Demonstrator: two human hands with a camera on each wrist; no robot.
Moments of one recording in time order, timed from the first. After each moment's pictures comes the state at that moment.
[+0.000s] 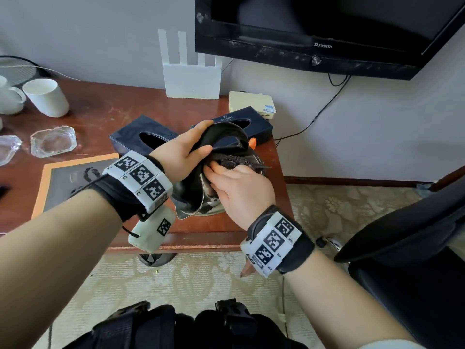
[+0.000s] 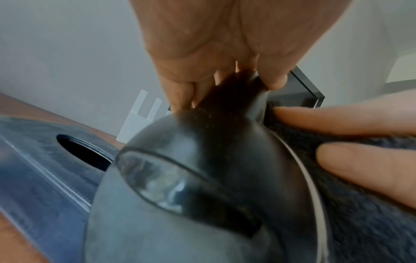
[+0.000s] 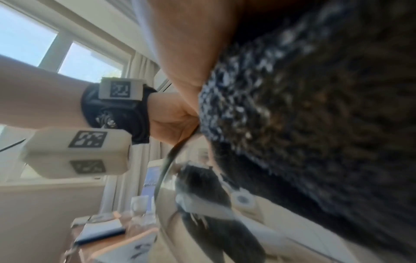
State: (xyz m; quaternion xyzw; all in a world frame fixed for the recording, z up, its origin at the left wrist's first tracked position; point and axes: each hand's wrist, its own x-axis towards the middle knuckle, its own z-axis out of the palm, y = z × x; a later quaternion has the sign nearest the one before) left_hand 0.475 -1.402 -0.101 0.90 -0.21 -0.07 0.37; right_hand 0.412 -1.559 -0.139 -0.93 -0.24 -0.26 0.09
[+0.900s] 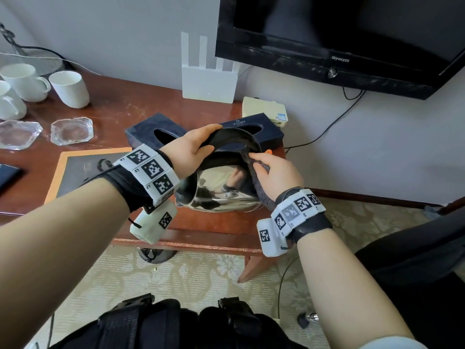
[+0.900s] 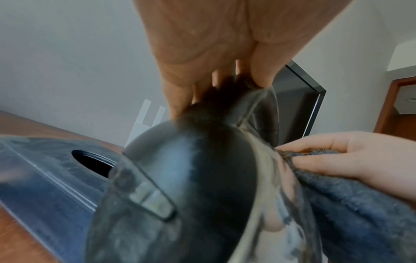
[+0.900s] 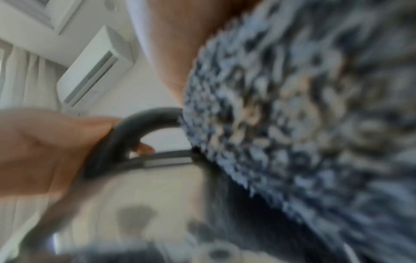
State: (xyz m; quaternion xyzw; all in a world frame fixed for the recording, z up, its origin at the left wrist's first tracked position) left_hand 0.477 -1.395 -0.106 0.91 -0.19 -0.04 0.36; right_hand 0.450 -1.606 -0.128 -0.96 0.00 -0.04 0.28
